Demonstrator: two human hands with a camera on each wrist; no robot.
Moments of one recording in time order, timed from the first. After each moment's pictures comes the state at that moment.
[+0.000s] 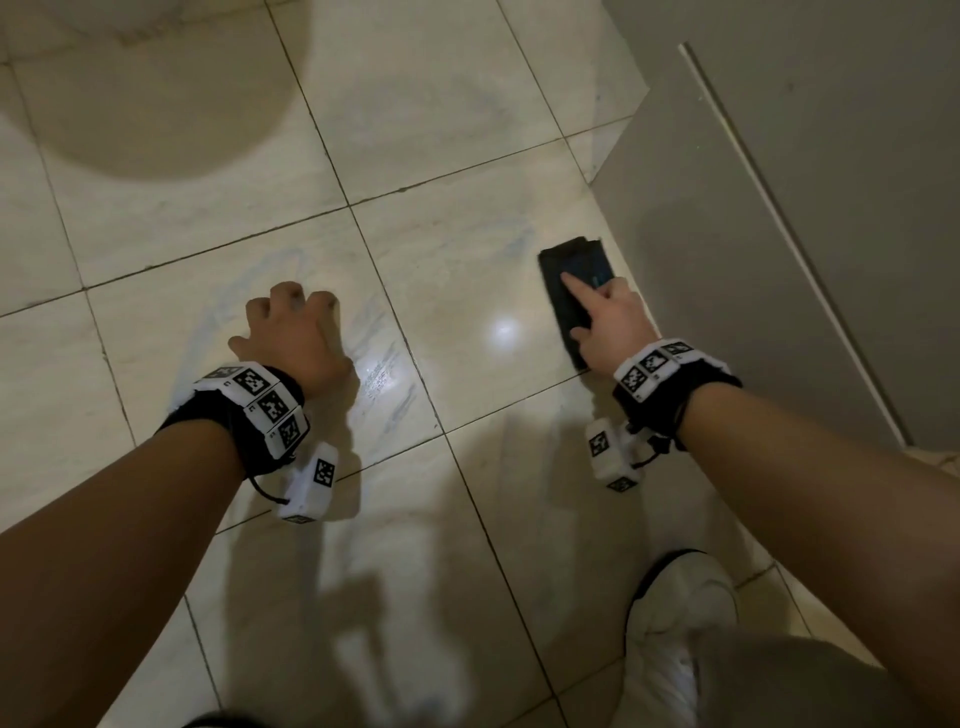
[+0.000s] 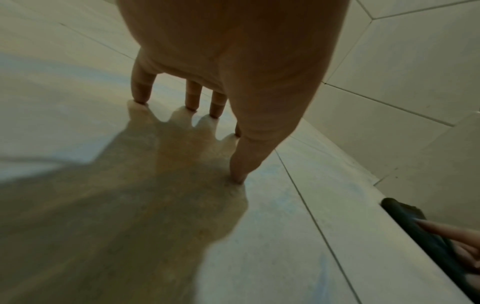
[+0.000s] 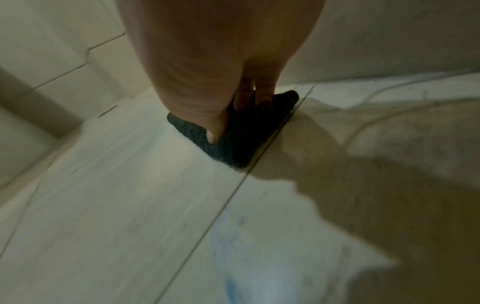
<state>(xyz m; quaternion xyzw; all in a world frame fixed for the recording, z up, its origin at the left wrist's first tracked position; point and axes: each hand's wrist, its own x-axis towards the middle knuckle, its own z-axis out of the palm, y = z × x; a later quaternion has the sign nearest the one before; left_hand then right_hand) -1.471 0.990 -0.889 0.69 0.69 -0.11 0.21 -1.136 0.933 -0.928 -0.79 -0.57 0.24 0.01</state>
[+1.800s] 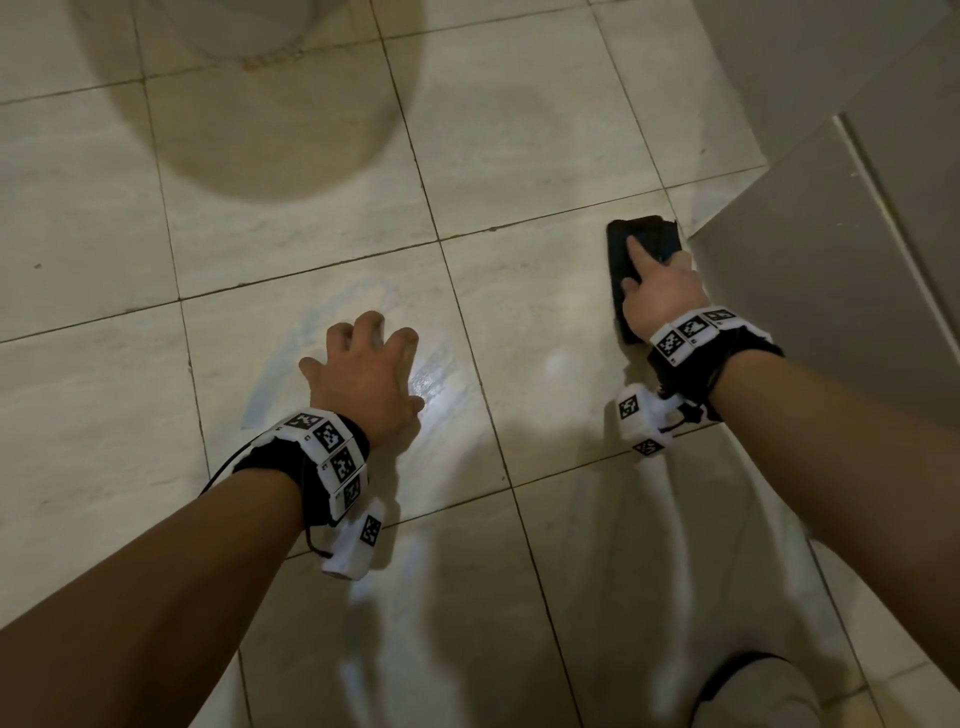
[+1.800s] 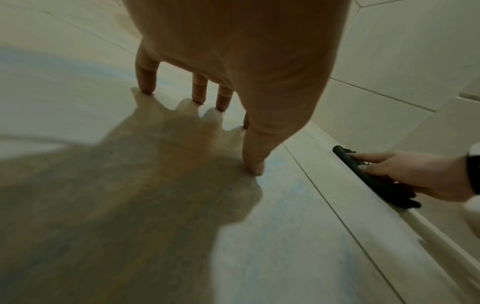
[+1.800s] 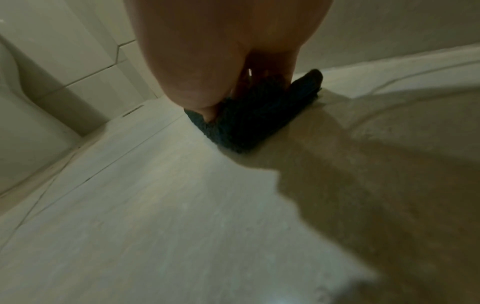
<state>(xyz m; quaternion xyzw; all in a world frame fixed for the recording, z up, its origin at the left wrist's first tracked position) -1.496 1.002 -0.920 0.74 0.64 -0.14 0.17 -1.162 1.054 -0.934 -0.82 -0.53 0.19 -0.06</state>
